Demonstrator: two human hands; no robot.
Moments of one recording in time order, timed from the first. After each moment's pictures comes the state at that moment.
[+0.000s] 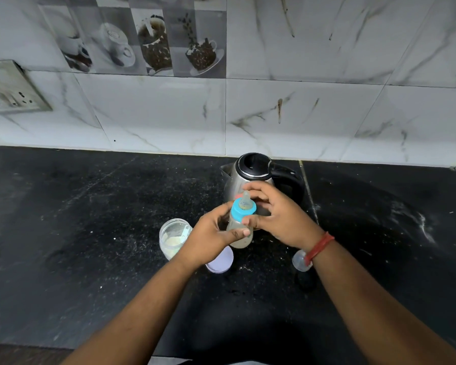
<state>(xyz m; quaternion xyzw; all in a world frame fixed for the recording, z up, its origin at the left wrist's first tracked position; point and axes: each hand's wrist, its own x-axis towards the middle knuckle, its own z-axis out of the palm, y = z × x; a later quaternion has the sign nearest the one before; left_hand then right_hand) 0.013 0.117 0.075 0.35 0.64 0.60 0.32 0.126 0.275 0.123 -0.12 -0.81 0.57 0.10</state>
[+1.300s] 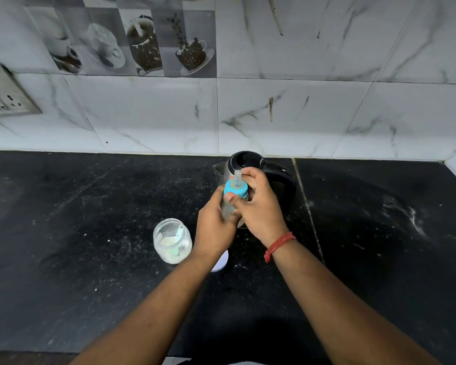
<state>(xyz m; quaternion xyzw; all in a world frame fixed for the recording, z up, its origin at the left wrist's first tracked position) 0.035 0.144 0.085 0.32 0.74 0.58 0.12 0.093 0.243 0.113 -0.25 -0.73 0.57 0.28</state>
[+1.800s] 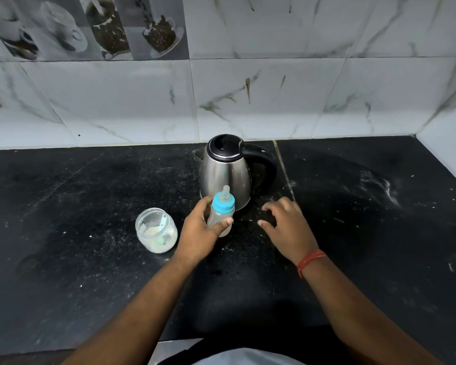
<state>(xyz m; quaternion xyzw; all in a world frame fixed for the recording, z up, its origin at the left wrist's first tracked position) 0.043 0.126 0.034 0.31 0.74 0.54 0.23 0.204 0.287 0.039 -0.31 -0.92 0.19 0.15</state>
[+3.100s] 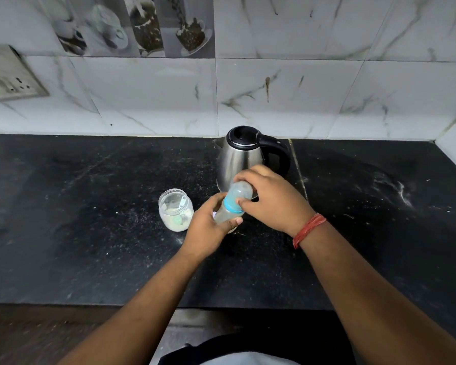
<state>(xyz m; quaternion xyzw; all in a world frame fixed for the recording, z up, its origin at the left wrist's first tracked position) 0.073 0.079 0.057 0.34 0.74 0.55 0.20 0.174 0.223 0.148 -0.15 -0.95 0.25 0.12</state>
